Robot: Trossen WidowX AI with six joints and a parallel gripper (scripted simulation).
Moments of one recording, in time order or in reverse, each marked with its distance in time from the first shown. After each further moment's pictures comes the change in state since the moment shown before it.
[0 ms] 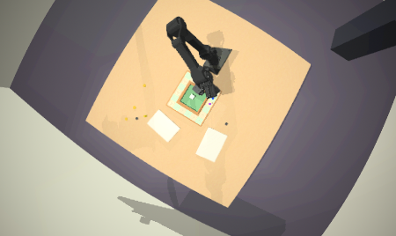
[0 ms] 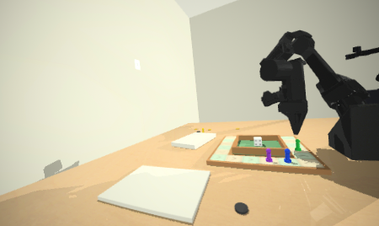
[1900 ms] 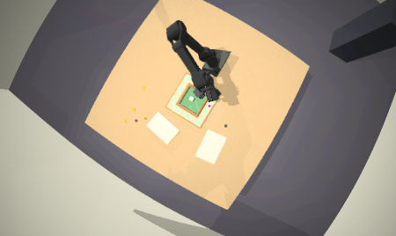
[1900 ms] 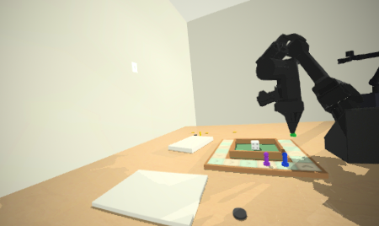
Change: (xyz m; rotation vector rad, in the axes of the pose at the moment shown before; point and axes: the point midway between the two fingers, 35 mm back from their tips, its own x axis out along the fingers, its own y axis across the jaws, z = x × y) arm -0.013 0.008 0.001 -0.023 0.005 -0.017
